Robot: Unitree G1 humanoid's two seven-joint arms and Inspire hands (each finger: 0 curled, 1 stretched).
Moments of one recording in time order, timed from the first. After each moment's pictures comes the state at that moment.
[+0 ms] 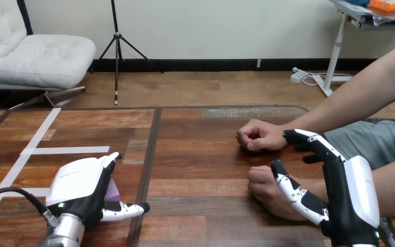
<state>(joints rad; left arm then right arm) 0.04 0.38 -0.16 0.08 0.91 0.12 0.00 0.27 -0.20 0.05 -0.01 -0.56 -0.43 -0.39</state>
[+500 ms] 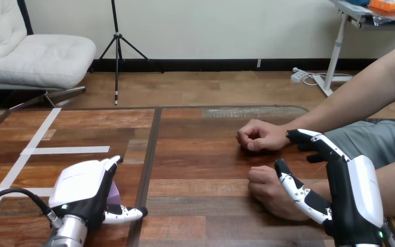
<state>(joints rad) 0.03 0.38 -0.19 0.13 0.91 0.13 0.01 0.27 -0.20 0.03 -0.01 -0.56 -0.43 -0.39</state>
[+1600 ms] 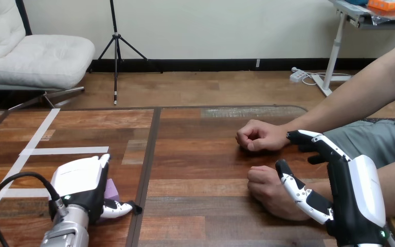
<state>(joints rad) -0.06 0.39 -0.27 0.16 0.96 0.32 -0.05 0.27 -0.21 0.03 -0.01 -0.56 -0.43 -0.38</state>
